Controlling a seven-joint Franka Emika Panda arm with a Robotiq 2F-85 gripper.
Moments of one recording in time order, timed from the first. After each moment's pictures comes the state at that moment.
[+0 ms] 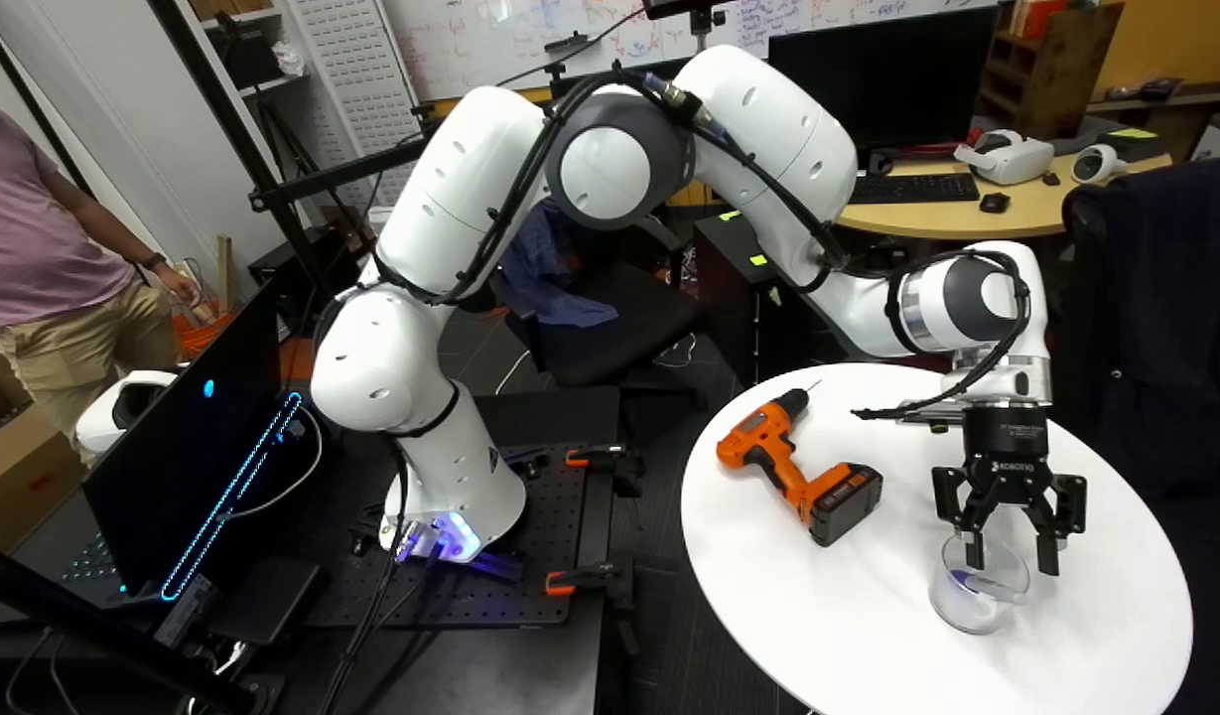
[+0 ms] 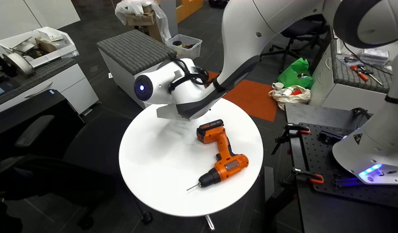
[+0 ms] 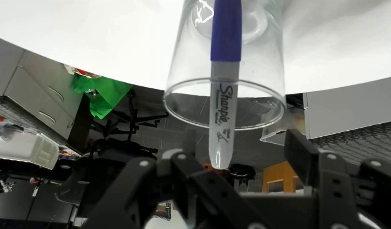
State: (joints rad) arm 0.15 0.81 -0.16 -1.55 -0.81 2.01 2.08
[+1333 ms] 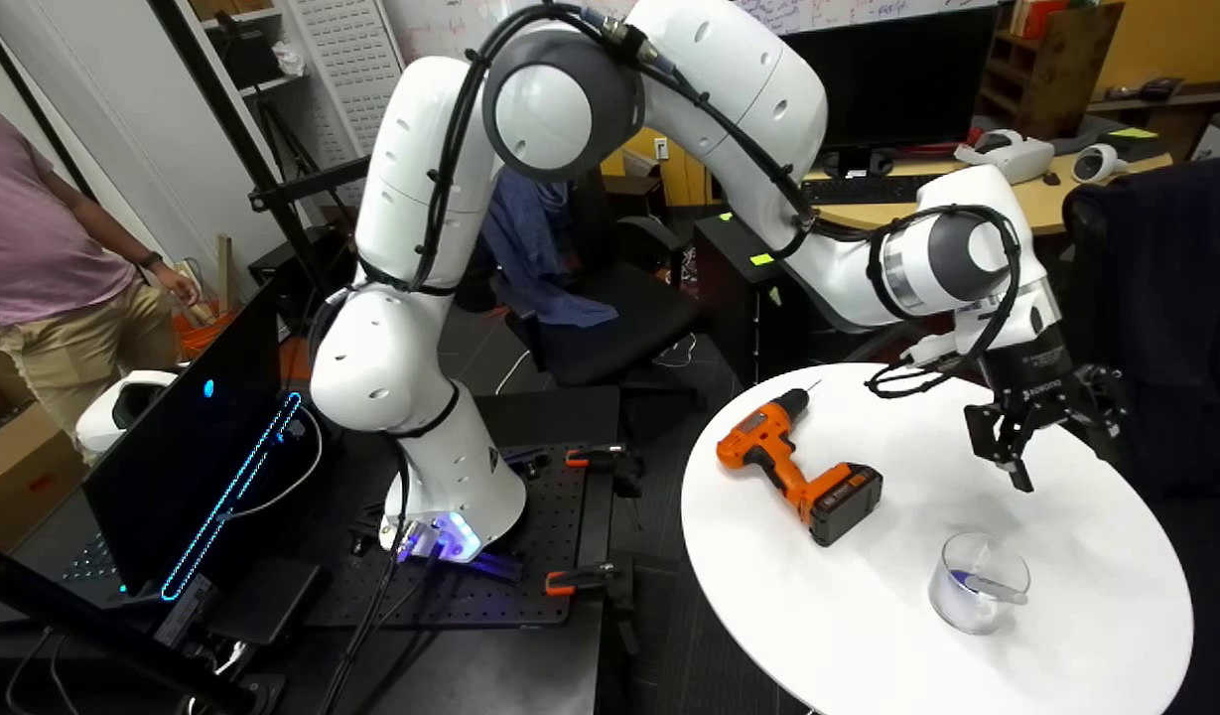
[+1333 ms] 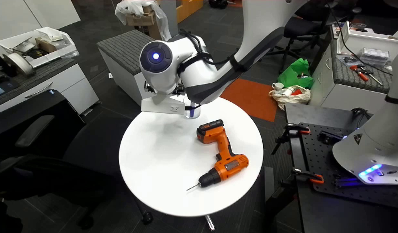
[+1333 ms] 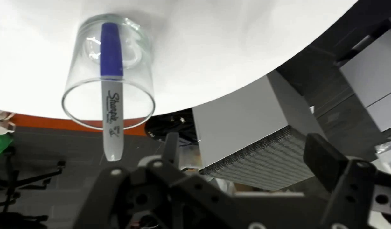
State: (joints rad) arm 0.14 0.62 -0.16 -1.72 -0.86 2.46 2.04
